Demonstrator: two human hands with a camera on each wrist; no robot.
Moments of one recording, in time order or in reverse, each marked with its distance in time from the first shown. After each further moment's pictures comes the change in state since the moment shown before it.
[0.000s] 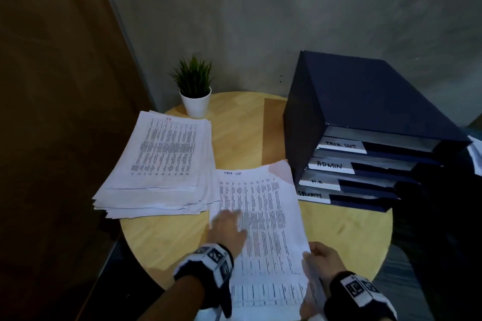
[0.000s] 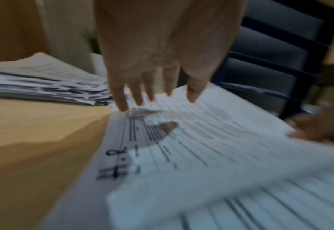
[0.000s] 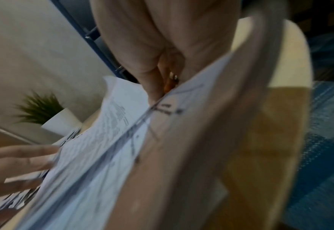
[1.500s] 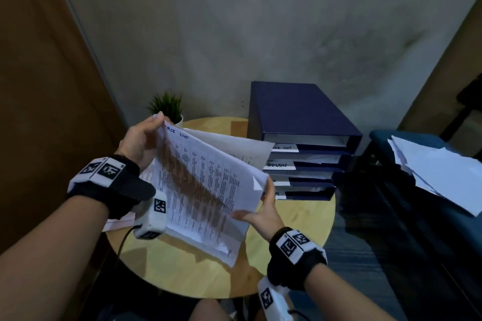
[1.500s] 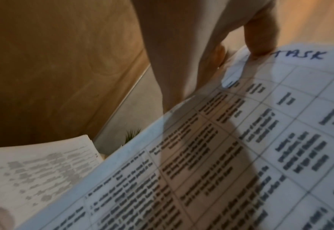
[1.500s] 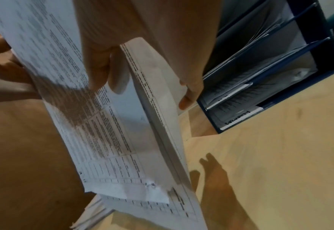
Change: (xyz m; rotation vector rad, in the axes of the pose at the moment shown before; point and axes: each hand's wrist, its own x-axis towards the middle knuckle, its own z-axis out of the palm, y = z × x) left_hand -0.063 0.076 -0.207 -1.267 0.103 0.443; right_hand -0.119 -0.085 -0.007 0.296 -0.056 -0.571
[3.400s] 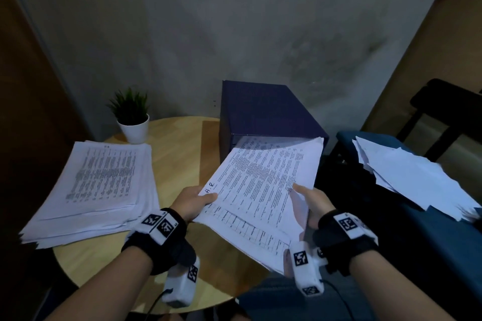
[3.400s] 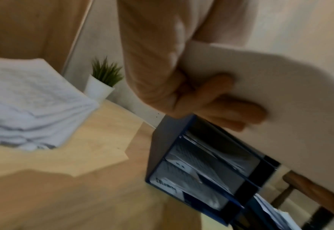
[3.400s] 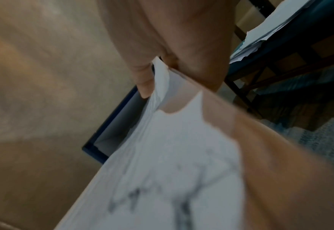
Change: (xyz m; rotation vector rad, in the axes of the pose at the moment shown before) left_hand -0.030 -0.129 0.087 0.569 -0.075 -0.457; right_hand 0.011 -0.017 -0.149 0.226 0.355 0.364
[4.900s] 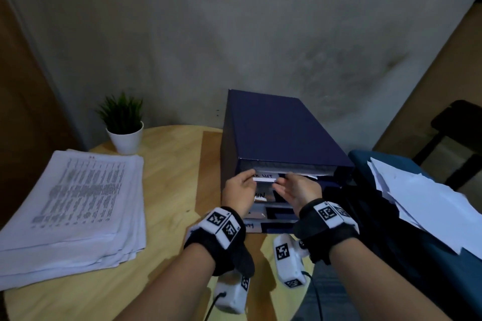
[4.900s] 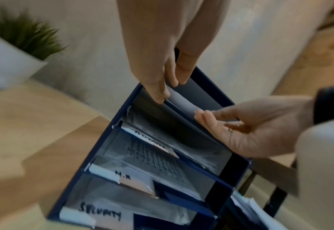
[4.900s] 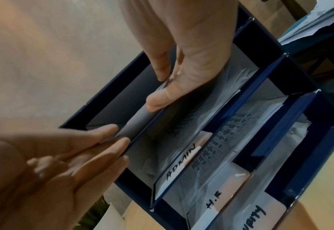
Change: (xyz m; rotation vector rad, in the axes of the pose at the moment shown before) left_hand 0.089 0.061 0.074 -0.175 0.114 0.262; right_hand 0.079 -0.059 0.075 0.373 0.050 -0.118
